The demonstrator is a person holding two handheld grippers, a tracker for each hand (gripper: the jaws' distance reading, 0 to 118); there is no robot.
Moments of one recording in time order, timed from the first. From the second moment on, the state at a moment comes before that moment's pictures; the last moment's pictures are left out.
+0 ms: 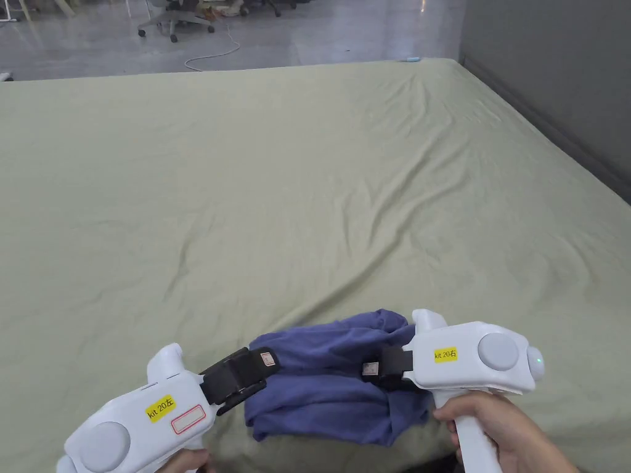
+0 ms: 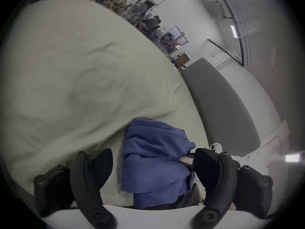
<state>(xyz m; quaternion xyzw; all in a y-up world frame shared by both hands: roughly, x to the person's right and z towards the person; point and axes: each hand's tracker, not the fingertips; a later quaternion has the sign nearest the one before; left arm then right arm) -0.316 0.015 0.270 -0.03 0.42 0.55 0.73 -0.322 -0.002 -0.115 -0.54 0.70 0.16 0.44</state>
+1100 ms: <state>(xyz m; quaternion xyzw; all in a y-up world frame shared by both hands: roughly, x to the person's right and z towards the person) -0.411 0.091 0.558 -0.18 0.46 0.49 0.72 -0.330 0.117 0.206 -0.19 0.82 0.17 0.51</state>
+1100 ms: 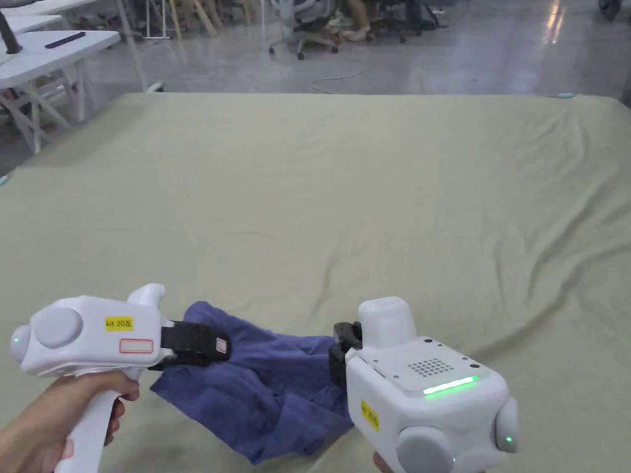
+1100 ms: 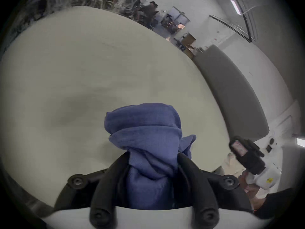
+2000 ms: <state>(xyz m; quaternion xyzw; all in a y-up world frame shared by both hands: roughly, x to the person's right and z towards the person) -0.349 0.194 0.585 -0.04 0.64 0.25 0.73 -0.364 0.164 0.263 -0.13 0.83 0.09 0.54</state>
